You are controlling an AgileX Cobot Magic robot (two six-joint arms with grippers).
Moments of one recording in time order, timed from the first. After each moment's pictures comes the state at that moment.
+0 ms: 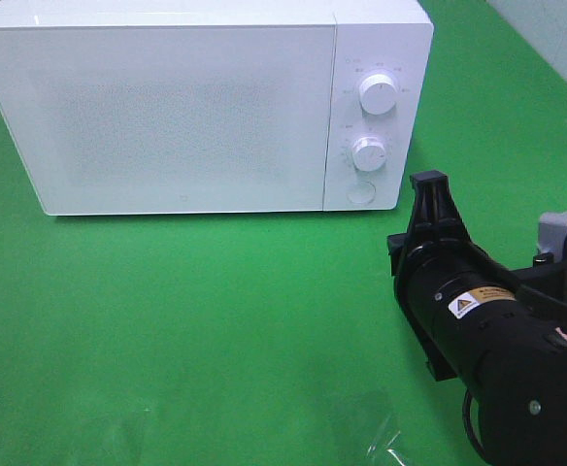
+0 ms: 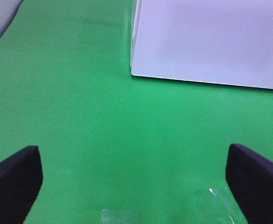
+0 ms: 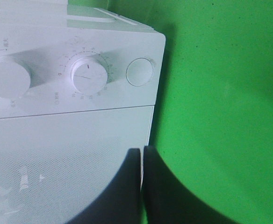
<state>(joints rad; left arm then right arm) 0.02 -0.01 -0.52 -0.11 1.07 0.00 1.04 1.71 -0.41 1.09 -1.06 1.07</state>
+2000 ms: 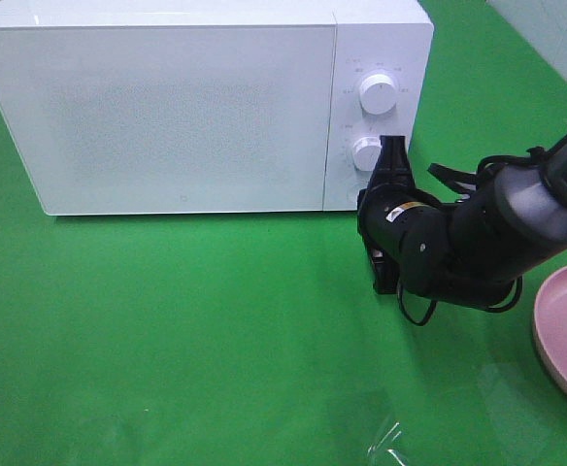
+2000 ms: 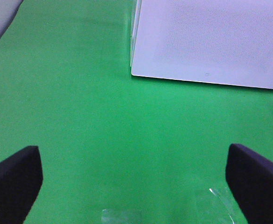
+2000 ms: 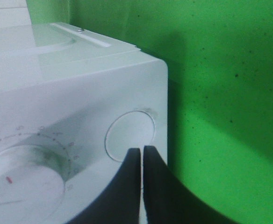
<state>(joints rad) 0.02 -0.01 -0.52 -0.11 1.07 0.00 0.60 2.07 -0.80 0.66 -0.83 1.33</state>
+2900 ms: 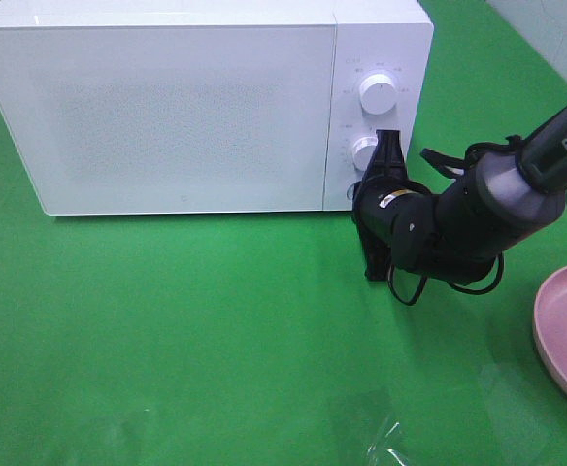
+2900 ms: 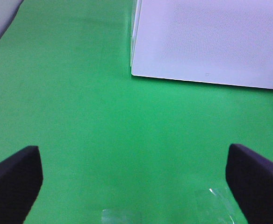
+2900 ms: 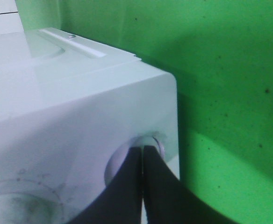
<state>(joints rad) 0.02 -0.01 -0.52 -0.11 1.07 0.00 0.55 2.14 -0.90 0.62 -0.78 1.36</state>
